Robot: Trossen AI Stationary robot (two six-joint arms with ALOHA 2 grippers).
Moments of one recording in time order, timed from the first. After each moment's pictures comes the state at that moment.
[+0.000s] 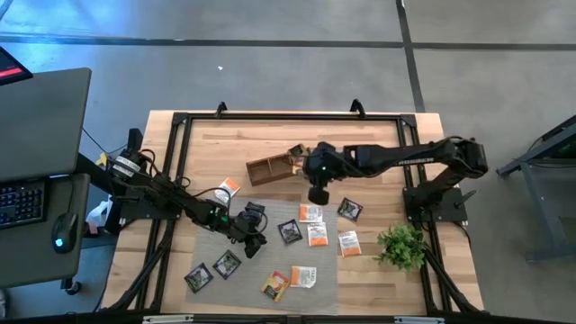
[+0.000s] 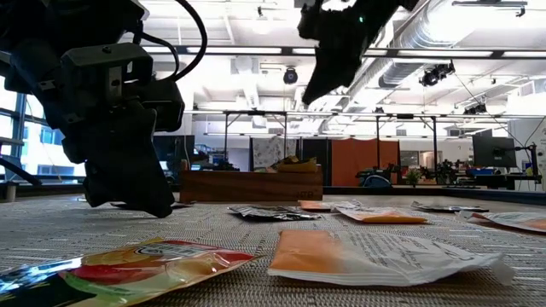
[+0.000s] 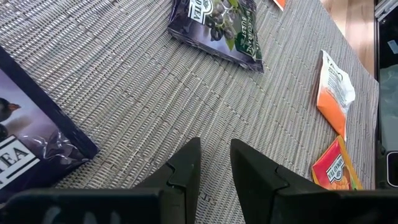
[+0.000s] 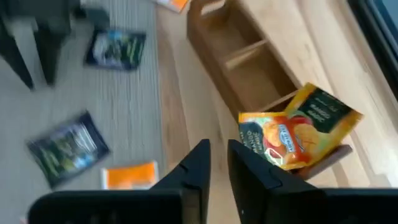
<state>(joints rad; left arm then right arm) -0.41 1.67 0.55 0.41 -0.14 -0.99 -0.06 1.58 1.19 -0.50 0.13 0.06</state>
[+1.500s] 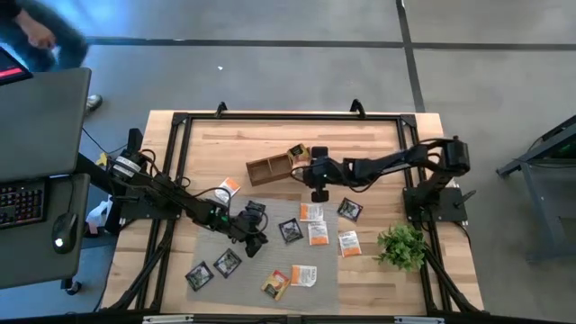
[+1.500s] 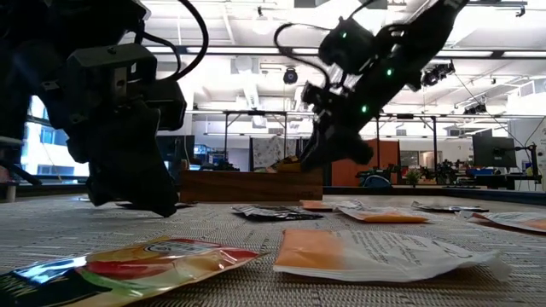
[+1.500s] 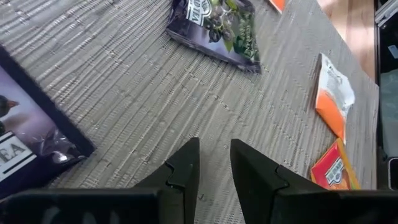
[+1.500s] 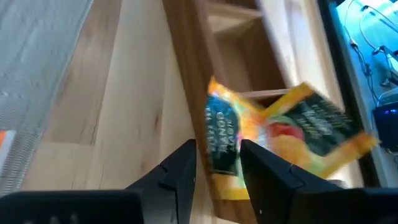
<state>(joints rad) -0.41 1.67 0.56 0.42 -0.15 -0.99 -0.12 1.73 0.83 0.15 0.26 -0.41</state>
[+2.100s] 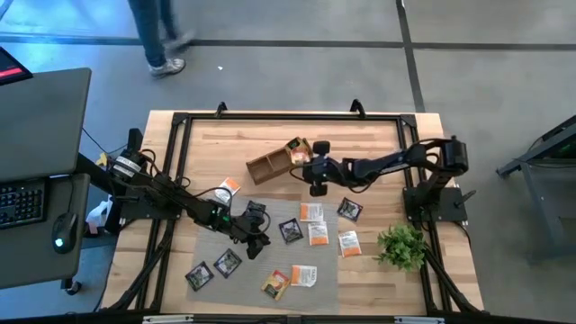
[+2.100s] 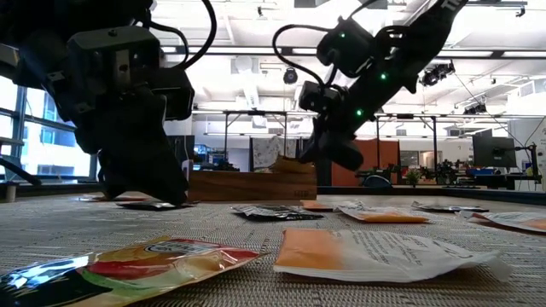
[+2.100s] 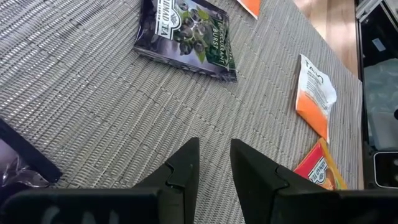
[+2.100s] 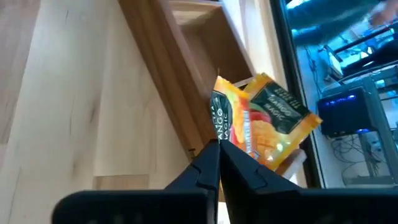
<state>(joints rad) -0.41 1.67 0.59 0.42 -0.13 -0.93 -0.12 1.73 0.84 0.20 0.44 -0.48</state>
